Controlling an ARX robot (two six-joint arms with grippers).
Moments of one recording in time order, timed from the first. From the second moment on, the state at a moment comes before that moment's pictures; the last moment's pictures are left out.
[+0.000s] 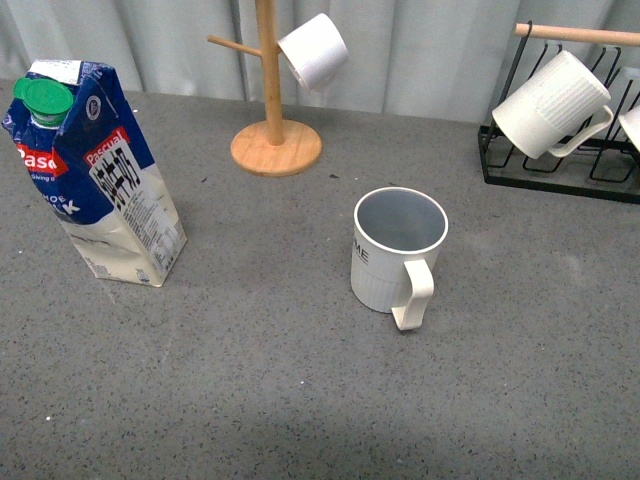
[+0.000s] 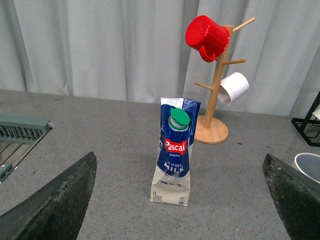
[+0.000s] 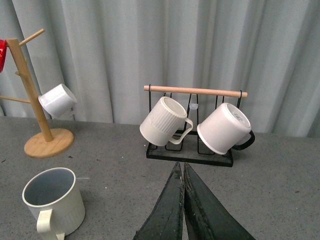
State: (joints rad) left arm 0.00 0.00 0.02 0.00 0.00 0.00; right arm 0.00 0.26 0.00 0.26 0.00 0.00
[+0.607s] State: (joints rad) left arm 0.00 0.00 0.02 0.00 0.00 0.00; right arm 0.00 0.01 0.01 0.00 0.00 0.00
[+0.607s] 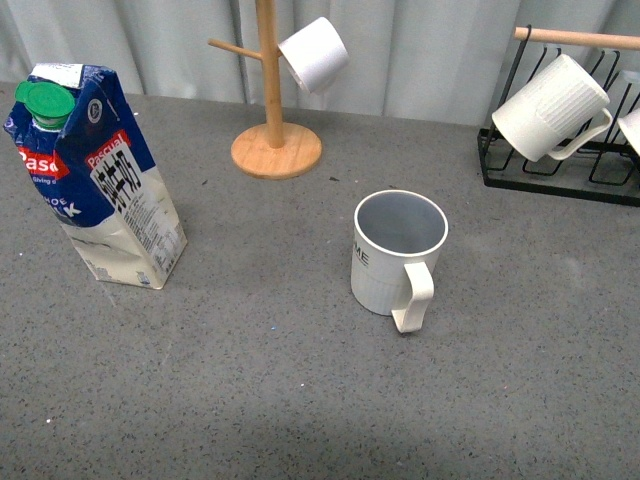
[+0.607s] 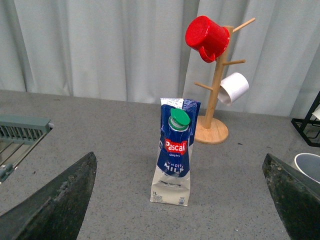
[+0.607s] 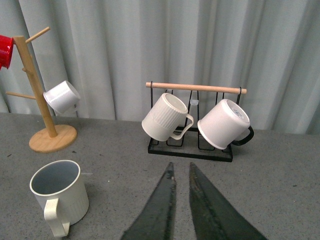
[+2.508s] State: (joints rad) left arm -0.01 1.58 0.38 0.75 0.04 -0.11; right arm 0.00 0.00 0.01 0.00 0.00 0.00
